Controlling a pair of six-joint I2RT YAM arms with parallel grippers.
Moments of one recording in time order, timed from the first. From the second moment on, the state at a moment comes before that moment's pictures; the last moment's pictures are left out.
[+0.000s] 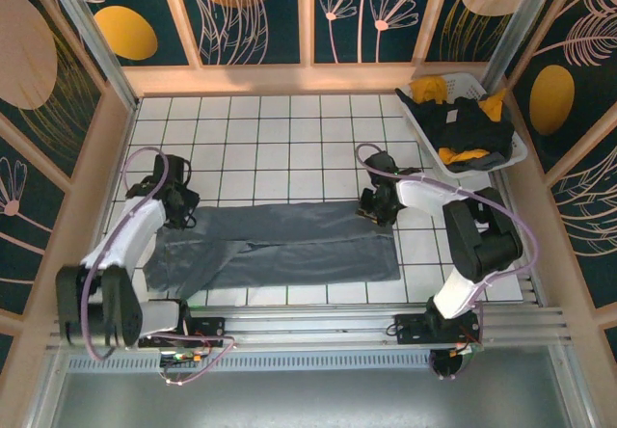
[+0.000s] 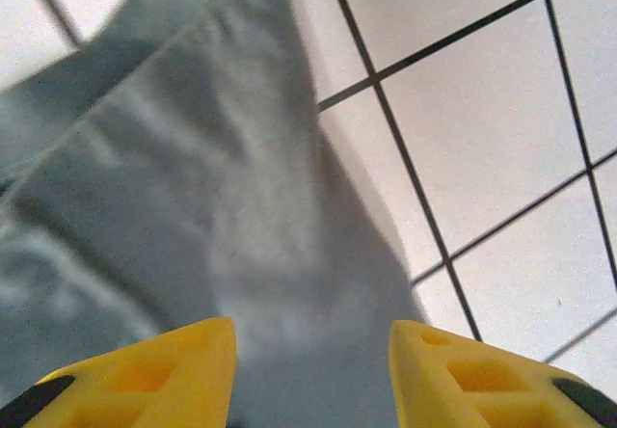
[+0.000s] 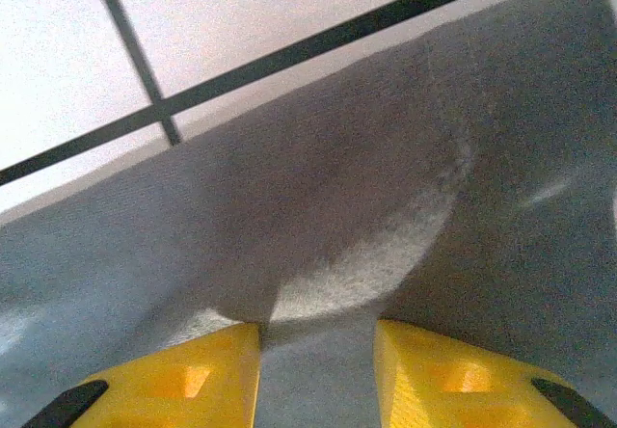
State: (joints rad) left arm -0.02 1.34 0.84 -0.69 -0.10 -1.17; right arm 0.42 1.70 0.96 -0.58 -0.12 0.76
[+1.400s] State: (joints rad) left arm -0.11 1.92 1.19 -0.30 0.43 -0.57; right arm 0.34 1.92 1.59 -0.60 -0.39 0.55
